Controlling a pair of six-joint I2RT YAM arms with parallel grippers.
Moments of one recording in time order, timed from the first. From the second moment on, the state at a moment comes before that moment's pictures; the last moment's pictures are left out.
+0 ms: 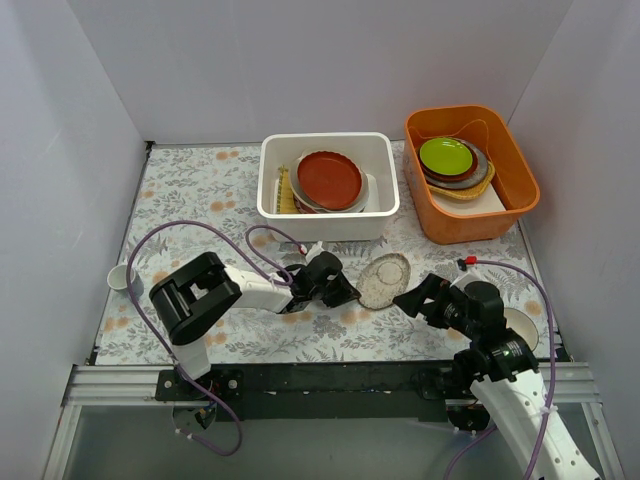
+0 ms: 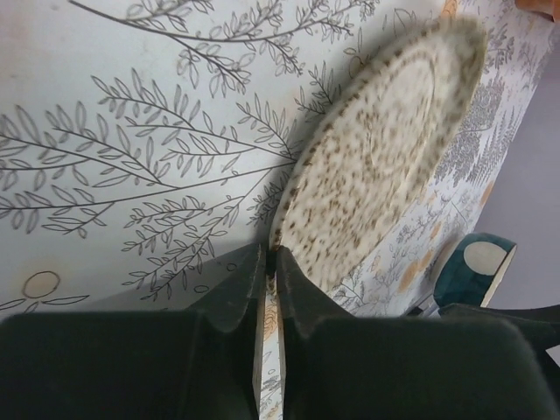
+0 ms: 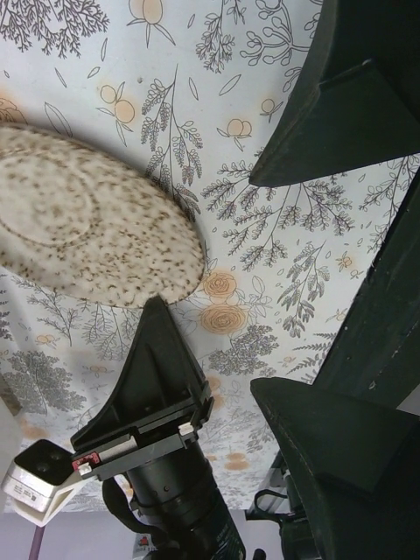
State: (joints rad) left arm -0.97 1.77 0.78 0.24 -0.05 -1.31; right arm 0.36 0.22 0.28 -0.59 -0.26 0.76
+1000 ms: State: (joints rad) left arm -0.98 1.55 0.59 0.17 -0.04 -1.25; right arm 0.36 0.26 0.09 -0.43 -0.28 0.81
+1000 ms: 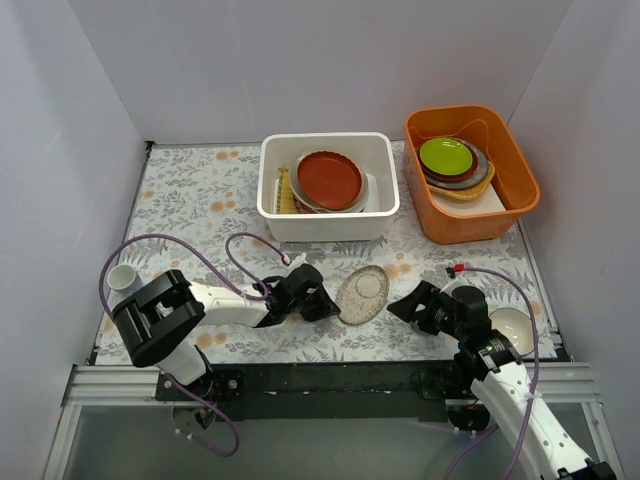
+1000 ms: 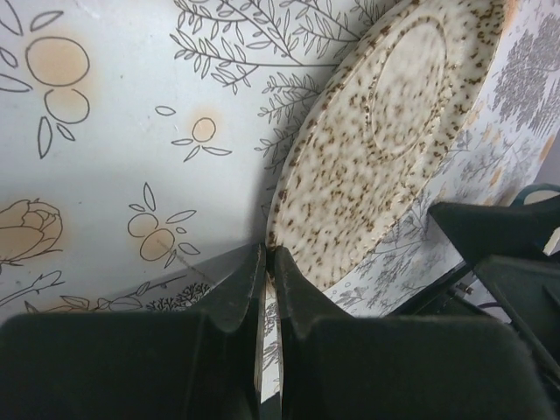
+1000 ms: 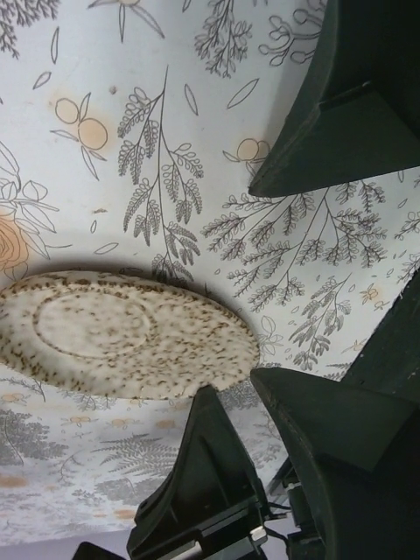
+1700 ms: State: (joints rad) left arm -1.07 1.51 0.58 0.13 0.00 -1.13; right arm 0.36 0.85 0.07 0.15 -0.37 0.82
